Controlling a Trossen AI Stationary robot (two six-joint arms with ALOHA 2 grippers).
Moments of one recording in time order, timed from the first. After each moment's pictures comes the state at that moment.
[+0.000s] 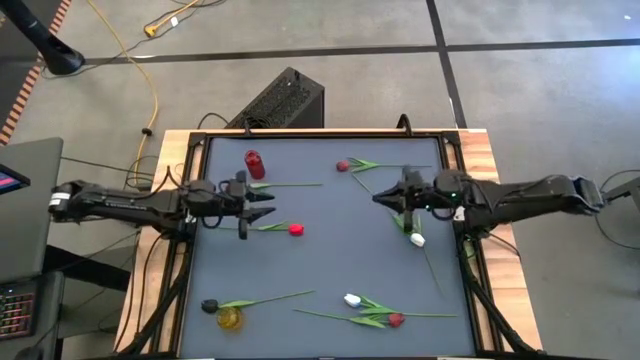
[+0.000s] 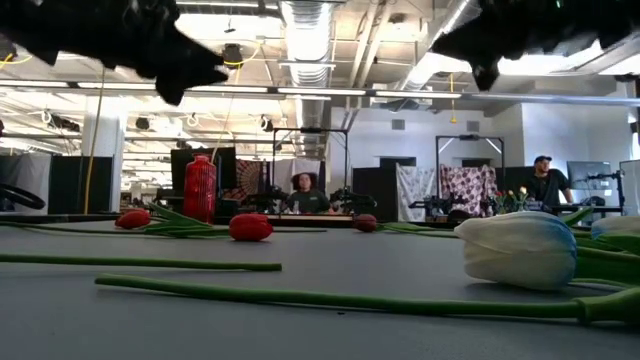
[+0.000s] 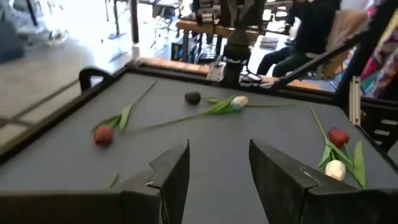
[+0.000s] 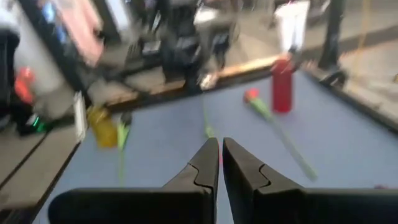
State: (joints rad) left arm 0.04 0.76 0.35 0.26 -0.09 -0.12; right arm -0.01 0.82 0.53 0.11 0.03 0.23
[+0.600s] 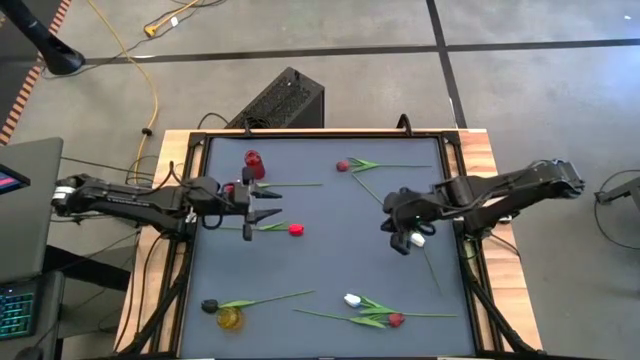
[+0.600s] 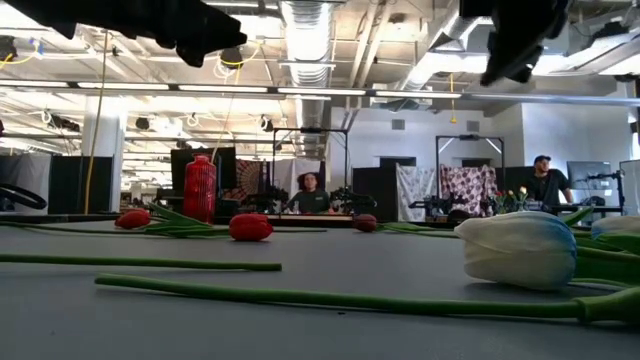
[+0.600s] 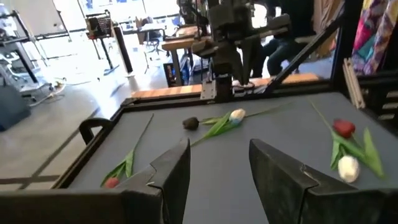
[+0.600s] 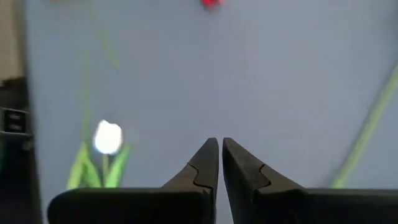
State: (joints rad) left arm 0.00 0.86 0.49 0.26 -0.09 0.13; right arm 0.17 1.15 0.99 -0.79 0.08 0.55
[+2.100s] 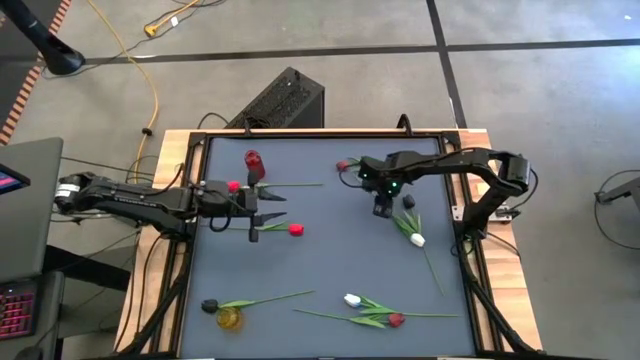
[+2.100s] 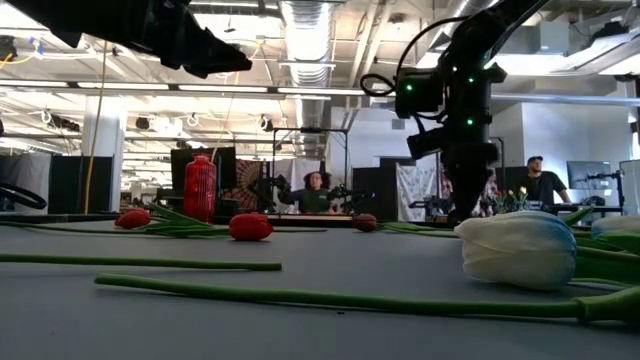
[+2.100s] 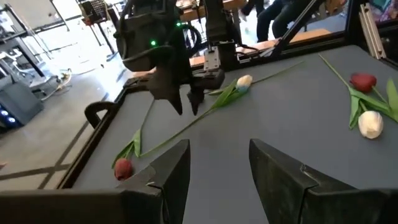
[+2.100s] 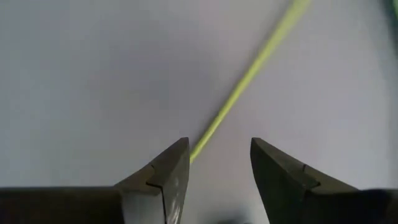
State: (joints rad) left arm 0.00 0.94 0.49 0.22 -0.12 0.22; right arm -0.34 1.64 0.99 -0.80 0.05 -0.14
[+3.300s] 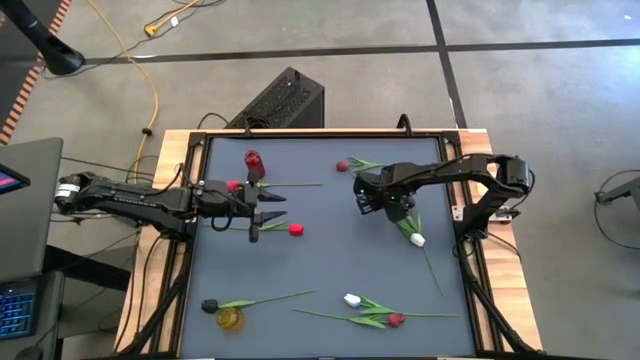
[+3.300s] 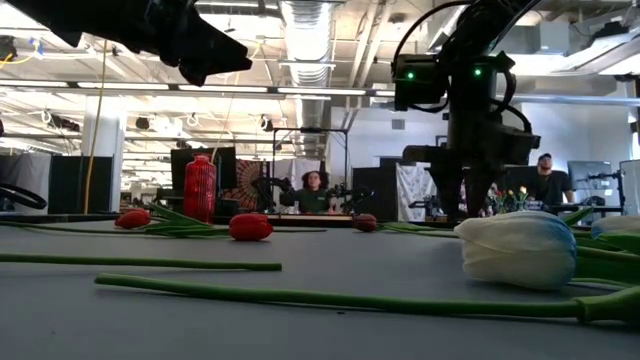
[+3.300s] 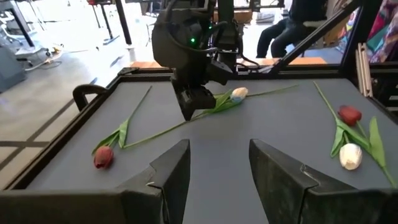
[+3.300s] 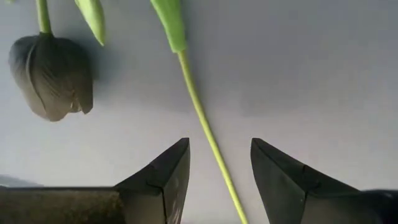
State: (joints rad) left arm 0.00 0.94 0.49 0.24 -0.12 0.02; right arm -0.21 1.64 0.99 -0.81 0.19 -2.20
